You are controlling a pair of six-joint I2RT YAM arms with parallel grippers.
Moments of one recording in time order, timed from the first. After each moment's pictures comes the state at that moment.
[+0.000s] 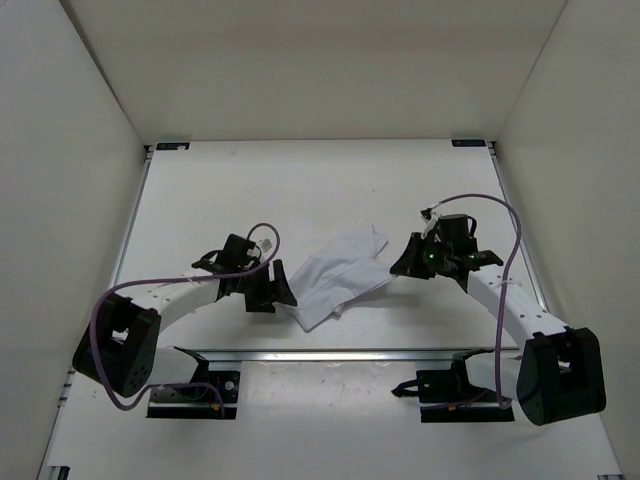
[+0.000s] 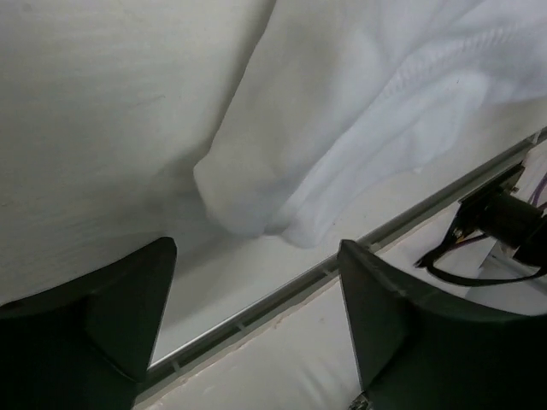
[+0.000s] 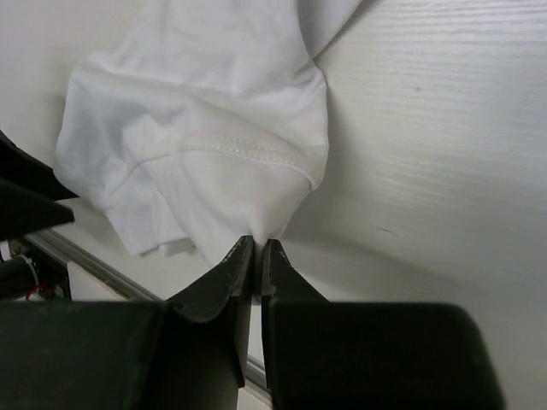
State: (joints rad) left arm -0.43 1.33 0.60 -0.34 0.45 -0.61; right arm 0.21 1.16 0.67 -0.35 -0.45 0.41
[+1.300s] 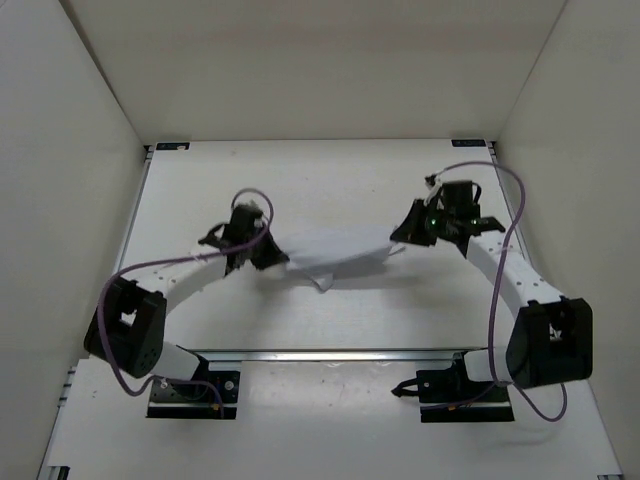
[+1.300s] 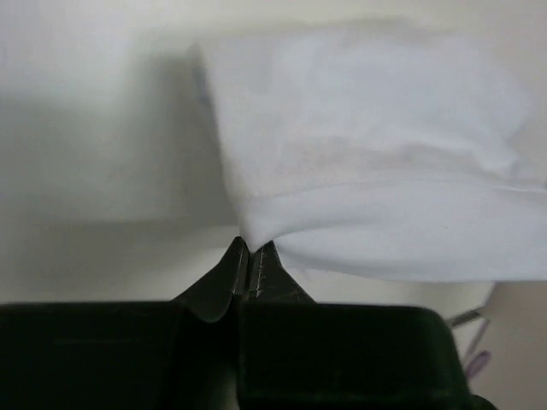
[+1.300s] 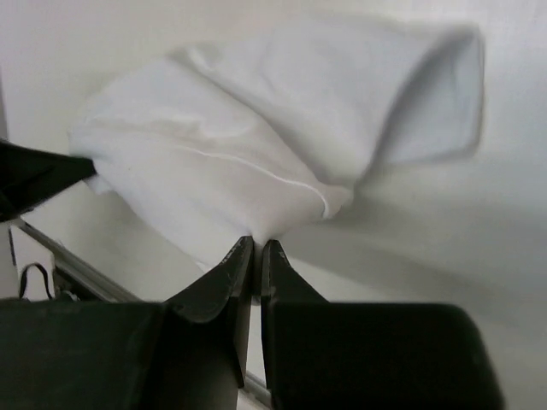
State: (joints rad) left arm -0.50 1.40 0.69 -0.18 0.07 -0.96; right arm 0.16 1.28 0.85 -0.38 -0.47 0.44
